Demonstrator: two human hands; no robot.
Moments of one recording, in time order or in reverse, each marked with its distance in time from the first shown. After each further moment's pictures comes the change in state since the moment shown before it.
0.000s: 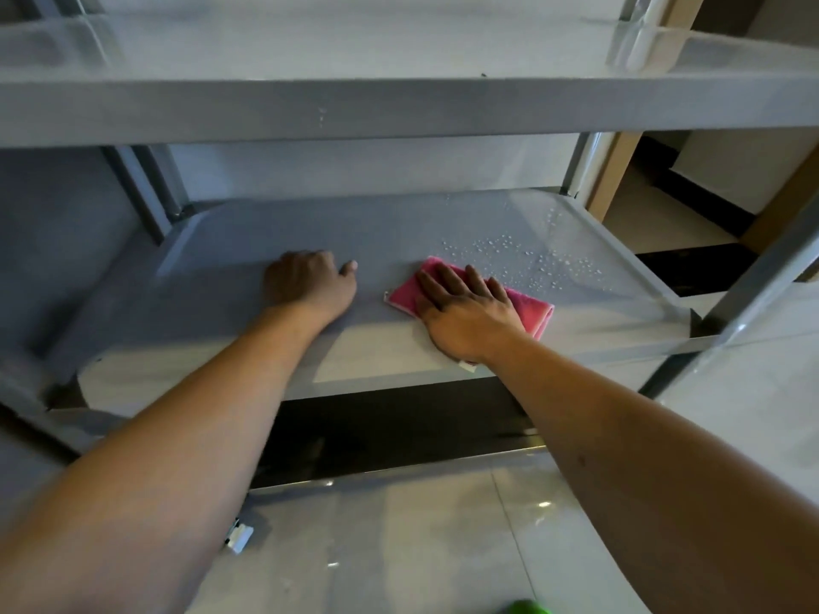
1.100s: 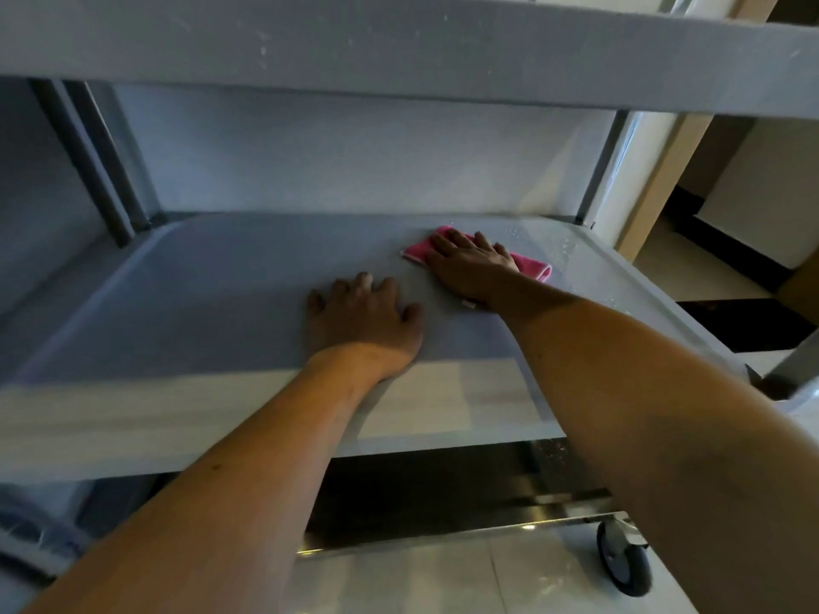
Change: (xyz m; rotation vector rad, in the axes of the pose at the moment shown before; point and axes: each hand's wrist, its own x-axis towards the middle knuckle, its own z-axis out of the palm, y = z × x) left_hand 0.006 0.074 0.035 -0.007 -0.039 0.106; right_hand 0.180 0.059 -0.028 0.000 0.021 0.025
